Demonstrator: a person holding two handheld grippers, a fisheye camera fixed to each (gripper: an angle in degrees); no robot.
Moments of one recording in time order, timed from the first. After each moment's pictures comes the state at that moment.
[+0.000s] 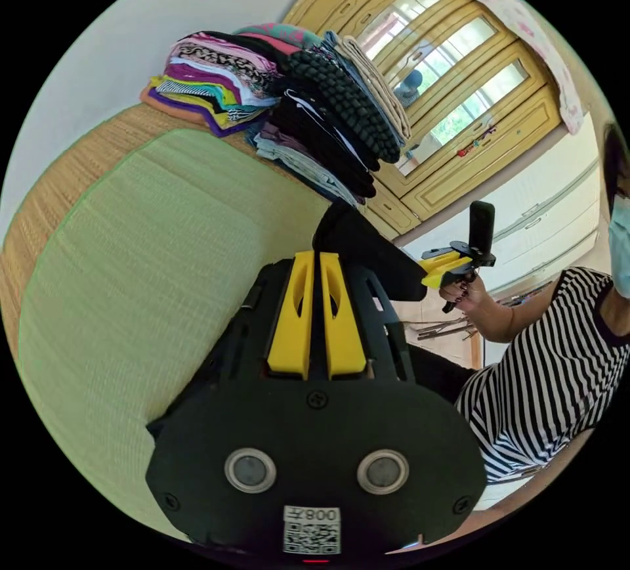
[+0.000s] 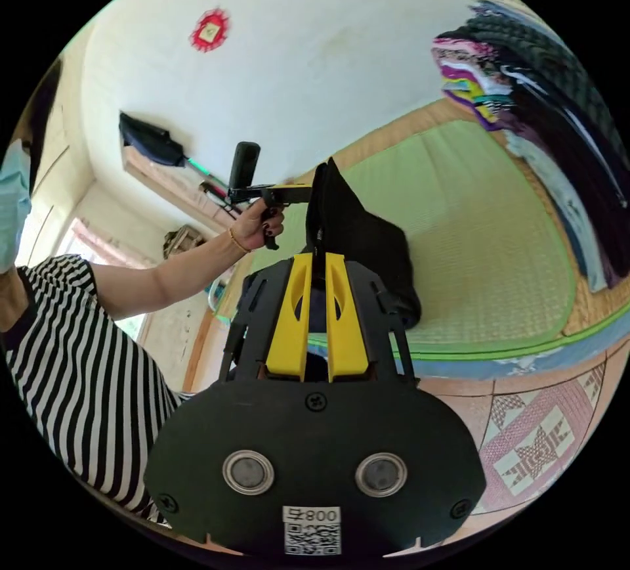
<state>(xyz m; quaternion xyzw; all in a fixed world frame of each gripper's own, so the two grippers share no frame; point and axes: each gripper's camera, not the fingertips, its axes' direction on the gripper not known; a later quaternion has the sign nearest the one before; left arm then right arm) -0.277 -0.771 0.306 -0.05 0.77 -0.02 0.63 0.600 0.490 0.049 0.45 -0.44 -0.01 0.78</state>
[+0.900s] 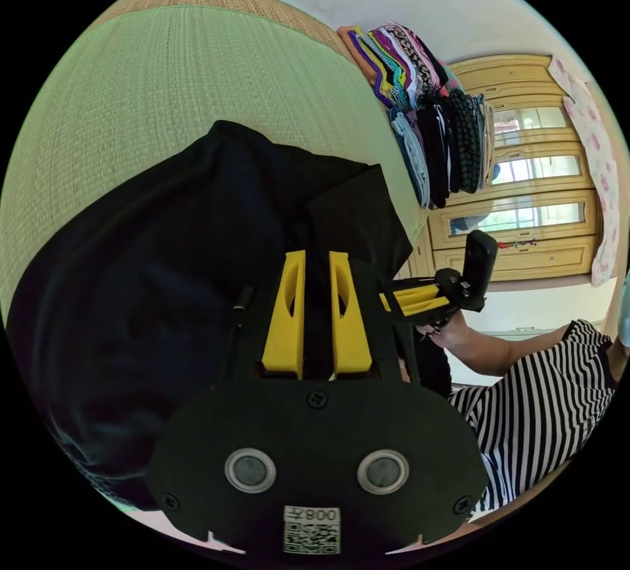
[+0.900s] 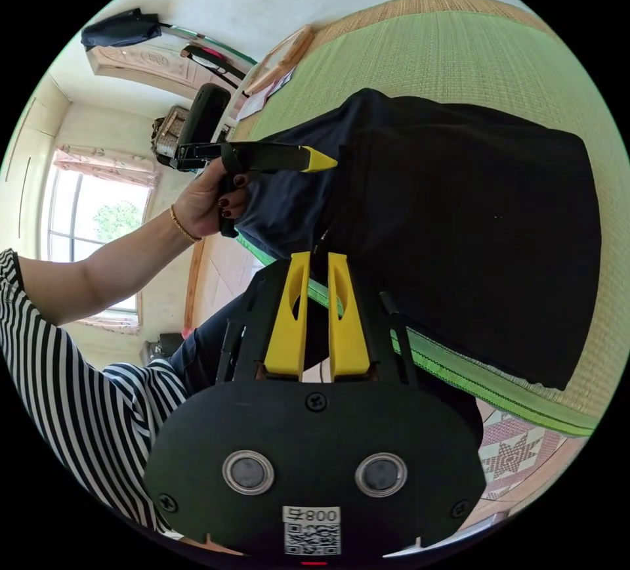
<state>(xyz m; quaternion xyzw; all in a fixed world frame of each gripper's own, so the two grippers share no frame) -0.366 -0.405 0.420 -0.25 0.73 -0.24 0.59 0.300 0.228 0.111 0.23 -0.40 -0.17 0.87</state>
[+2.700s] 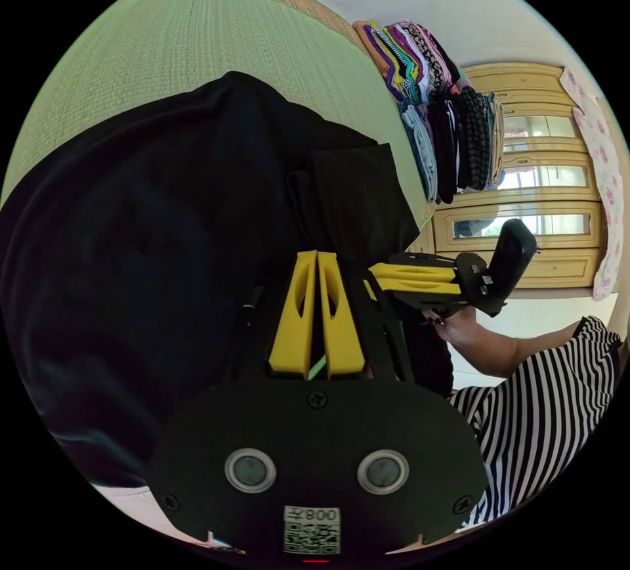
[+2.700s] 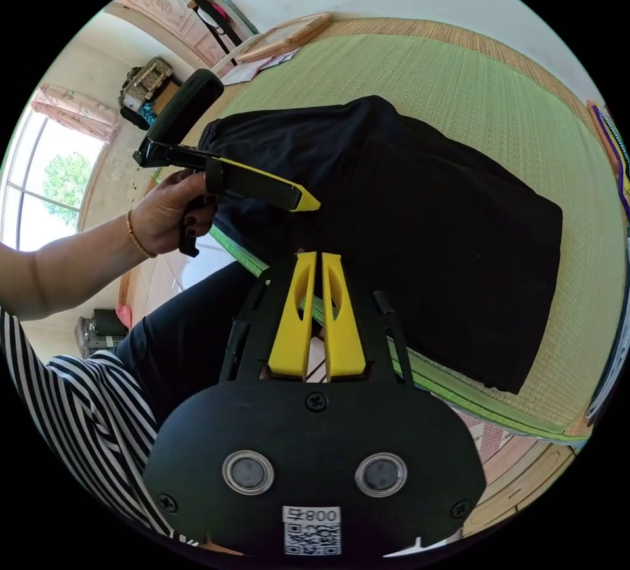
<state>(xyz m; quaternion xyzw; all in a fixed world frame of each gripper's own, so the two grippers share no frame) -0.402 -0.222 0.466 -0.29 0.71 -0.25 0.59 0.212 0.124 0.116 0.26 -0.25 -0.20 0.91</state>
